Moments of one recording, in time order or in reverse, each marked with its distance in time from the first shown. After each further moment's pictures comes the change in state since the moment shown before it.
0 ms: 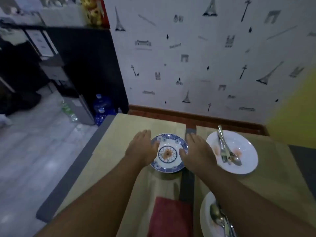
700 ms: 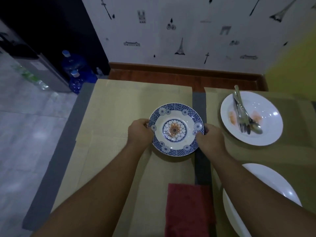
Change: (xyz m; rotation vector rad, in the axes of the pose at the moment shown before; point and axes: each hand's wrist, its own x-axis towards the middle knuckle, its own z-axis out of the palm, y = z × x) left_hand 0.082 -0.070 0.082 -0.463 -0.068 -0.238; right_hand 0.038 0.022 0.106 0.584 0.024 0.609
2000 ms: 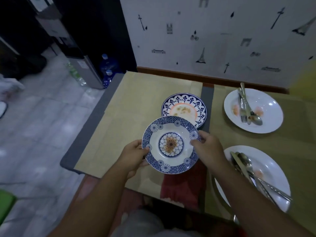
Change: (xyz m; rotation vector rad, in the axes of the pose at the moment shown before) left_hand -0.197 -0.058 -0.023 -0.724 -0.114 -0.407; right_hand -0.138 0.019 -0.045 0.148 -0.266 -0.198
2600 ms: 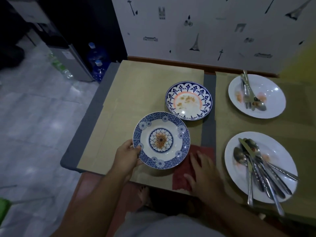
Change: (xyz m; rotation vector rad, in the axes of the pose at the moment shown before) left_hand 0.014 -0.027 -0.055 -0.033 0.092 0.028; right_hand -0.075 0.099 0.080 -0.889 -0.102 -0.158
